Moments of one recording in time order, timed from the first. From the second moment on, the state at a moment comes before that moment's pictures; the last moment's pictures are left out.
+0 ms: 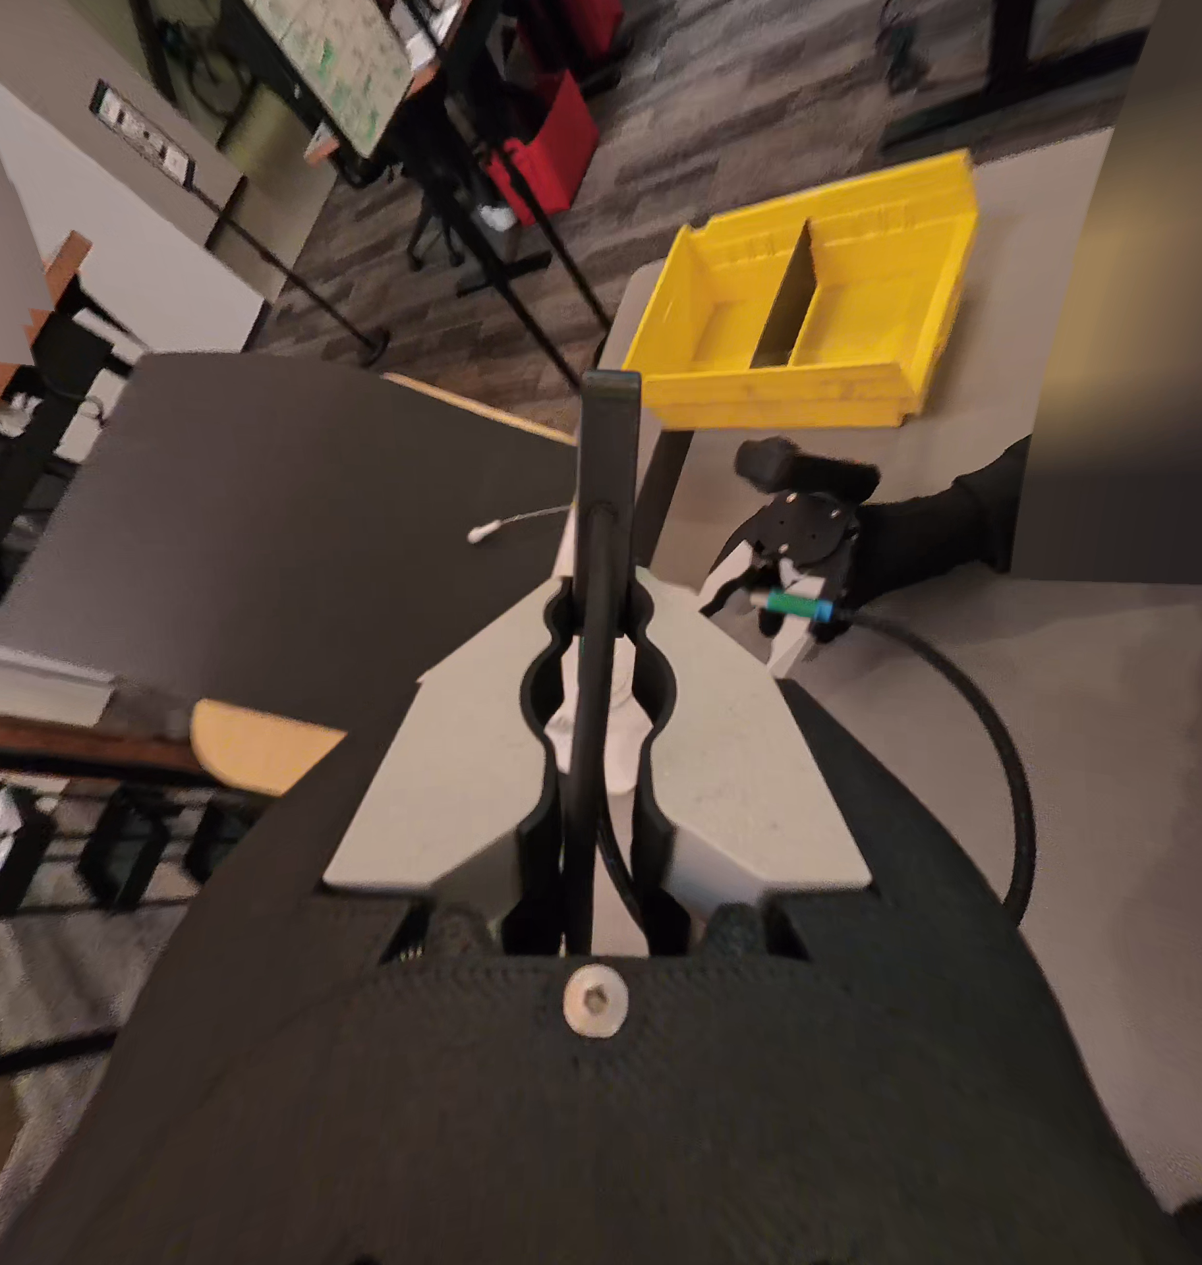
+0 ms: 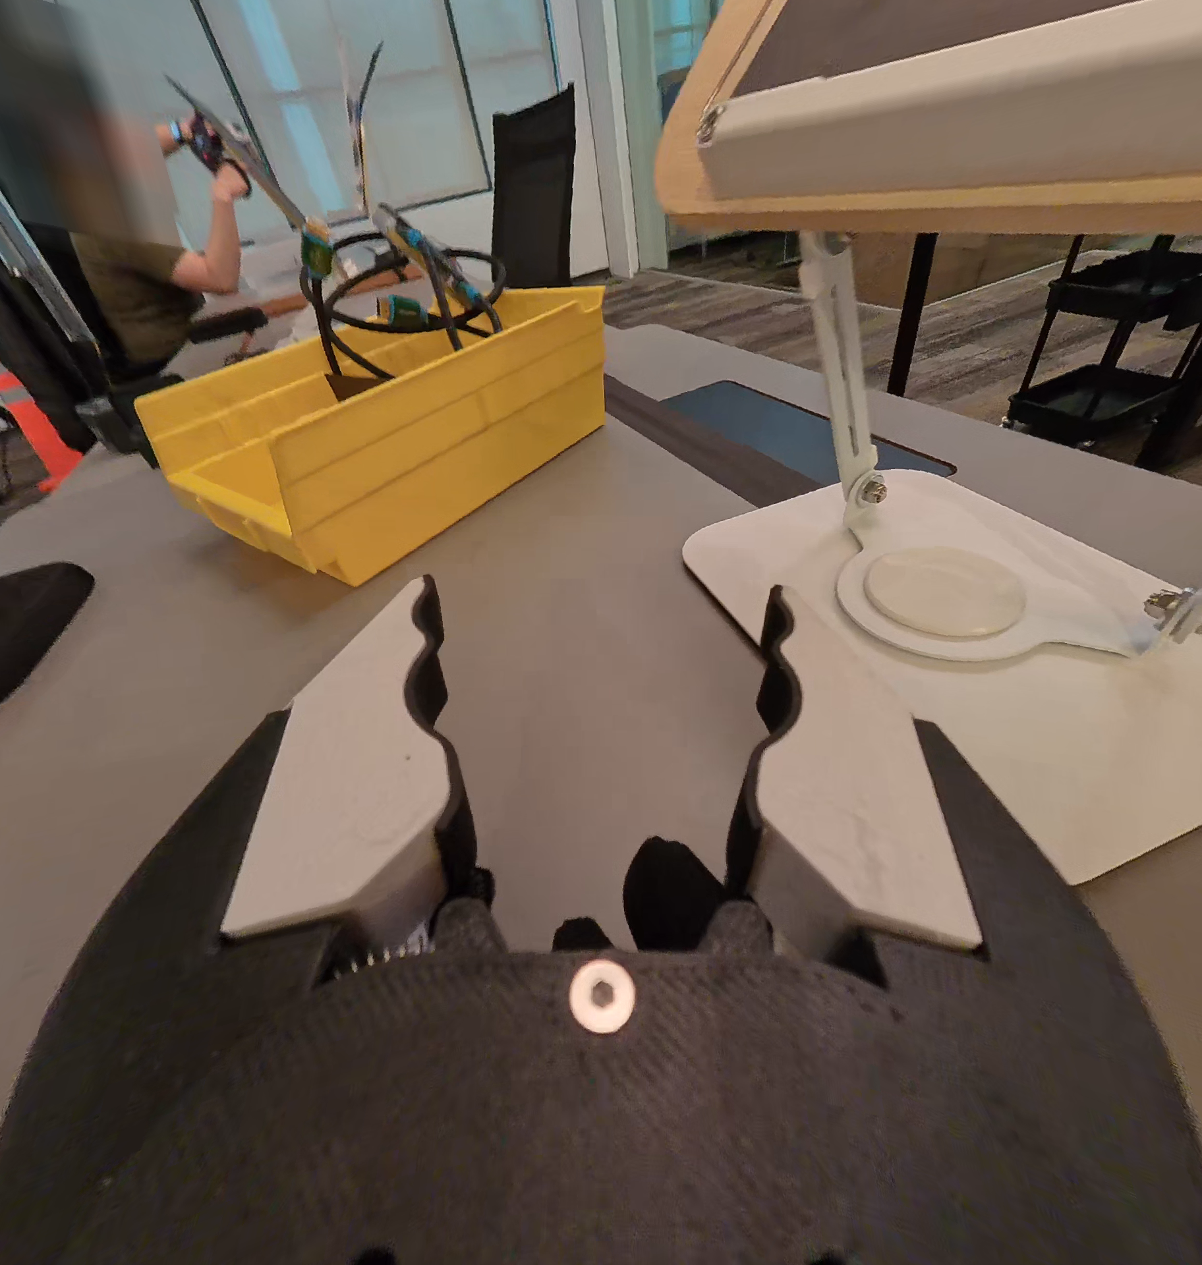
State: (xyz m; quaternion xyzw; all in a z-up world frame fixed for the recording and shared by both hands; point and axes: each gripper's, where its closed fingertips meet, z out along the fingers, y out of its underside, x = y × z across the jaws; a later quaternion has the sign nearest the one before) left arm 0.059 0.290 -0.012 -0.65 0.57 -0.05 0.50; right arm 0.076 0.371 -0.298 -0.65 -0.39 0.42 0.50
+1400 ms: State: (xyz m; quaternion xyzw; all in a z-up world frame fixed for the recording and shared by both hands) left arm -0.046 0.330 -0.253 -0.85 0.32 0.02 0.42; right arm 0.114 0.339 -0.221 -0.49 -0.38 0.59 0.52
